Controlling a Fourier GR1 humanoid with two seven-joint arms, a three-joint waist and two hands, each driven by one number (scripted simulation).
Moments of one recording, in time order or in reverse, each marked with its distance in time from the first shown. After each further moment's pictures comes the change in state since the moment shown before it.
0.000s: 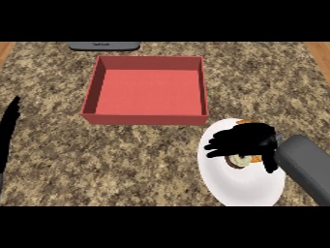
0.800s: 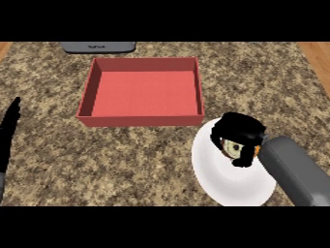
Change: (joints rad) left arm -0.001 -0.042 0.041 -0.004 -0.052 -0.017 0.028; right arm 0.042 0.194 -0.252 0.132 0.046 -0.241 0.156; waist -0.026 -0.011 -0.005
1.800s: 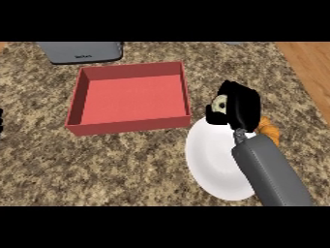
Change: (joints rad) left arm 0.075 0.031 0.049 0.006 0.011 0.010 0.004; right arm 0.034 0.240 -0.247 -0.226 0.219 -0.424 1.261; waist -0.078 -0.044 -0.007
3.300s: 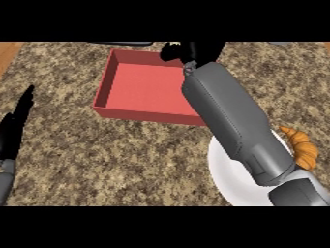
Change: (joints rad) left arm -0.163 -0.061 -0.059 0.018 -0.040 -0.065 -0.021; right arm -0.667 0.116 -0.049 0.418 -0.108 -0.104 0.462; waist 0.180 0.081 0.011
